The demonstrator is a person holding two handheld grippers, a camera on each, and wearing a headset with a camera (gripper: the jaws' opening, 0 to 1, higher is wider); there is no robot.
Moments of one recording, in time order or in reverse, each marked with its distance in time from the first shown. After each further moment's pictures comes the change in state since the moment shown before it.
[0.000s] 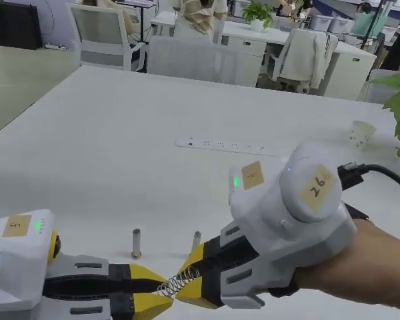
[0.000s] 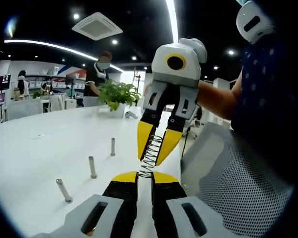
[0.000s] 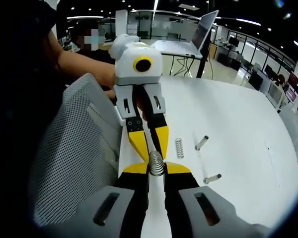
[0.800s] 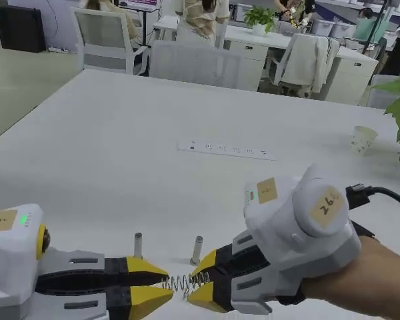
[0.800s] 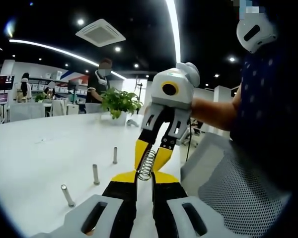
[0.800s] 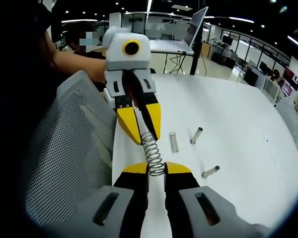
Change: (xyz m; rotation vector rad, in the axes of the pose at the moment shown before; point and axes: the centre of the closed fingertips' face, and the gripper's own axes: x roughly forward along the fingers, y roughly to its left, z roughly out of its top) left arm -0.007 0.001 0.016 -0.017 -0.064 0.014; right arm 0.001 -0.010 -0.014 0.060 -0.045 -0.016
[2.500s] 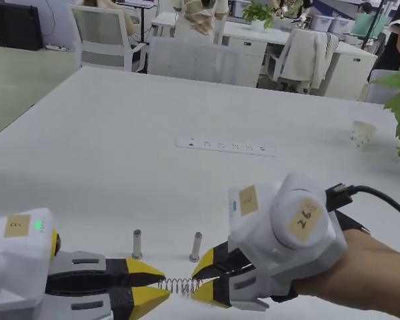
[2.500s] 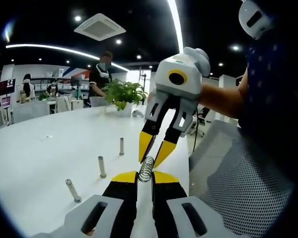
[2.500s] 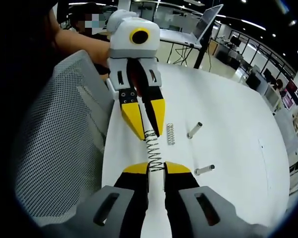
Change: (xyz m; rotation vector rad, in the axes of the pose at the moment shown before) left arm 0.006 0.014 -0.016 0.040 0.077 0.055; right arm 0.007 -0.009 -0.017 -0.137 0.121 -0.046
